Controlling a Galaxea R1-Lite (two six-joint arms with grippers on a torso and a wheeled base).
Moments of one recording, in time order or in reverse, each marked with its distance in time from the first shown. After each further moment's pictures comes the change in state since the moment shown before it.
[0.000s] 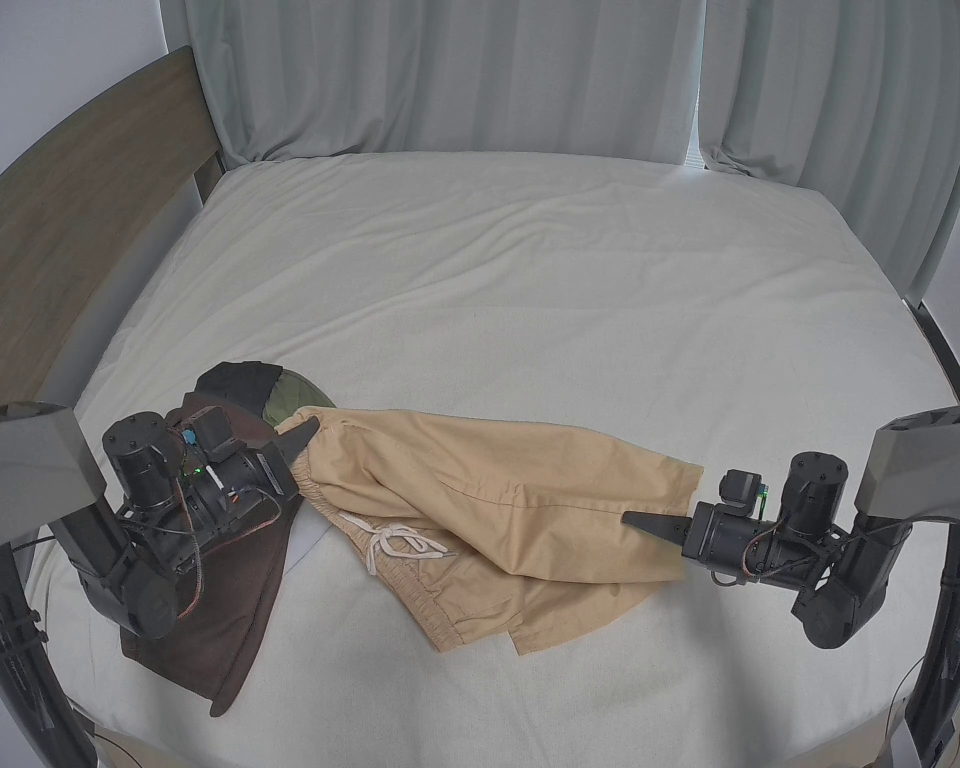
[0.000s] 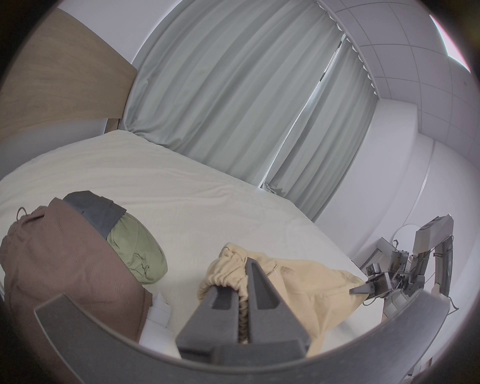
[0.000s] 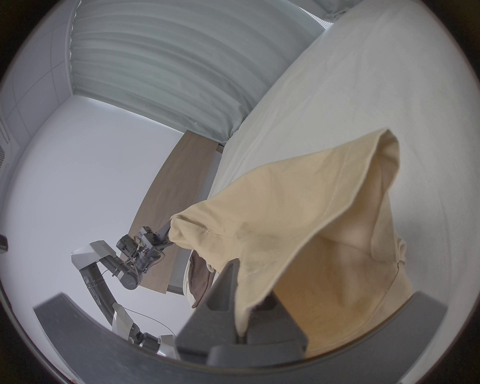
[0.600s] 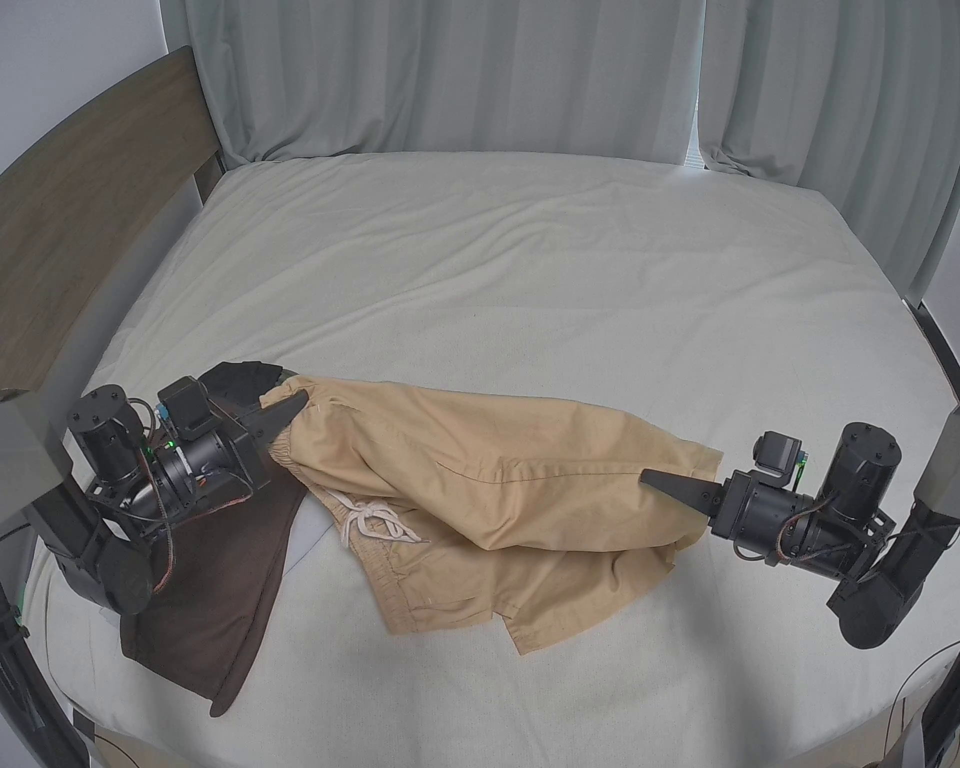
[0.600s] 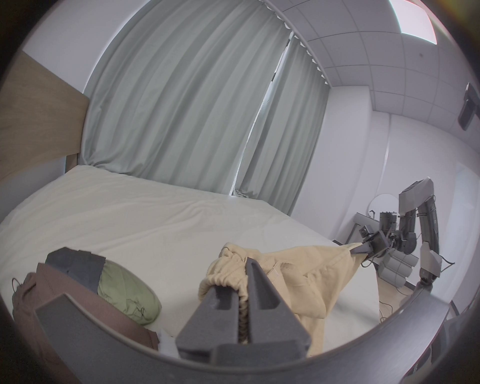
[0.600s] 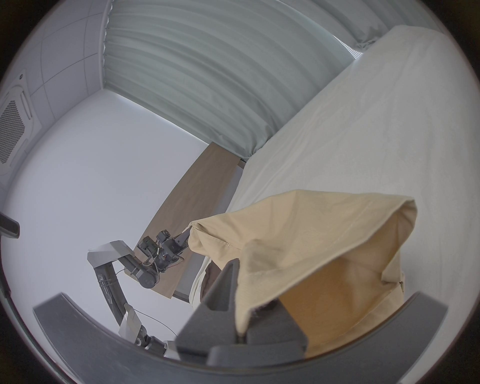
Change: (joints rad) left arm 0.087 -0.064 -0.044 0.000 -0.270 0.159; right arm 0.044 -0.222 0.059 0.003 -0.046 -0.031
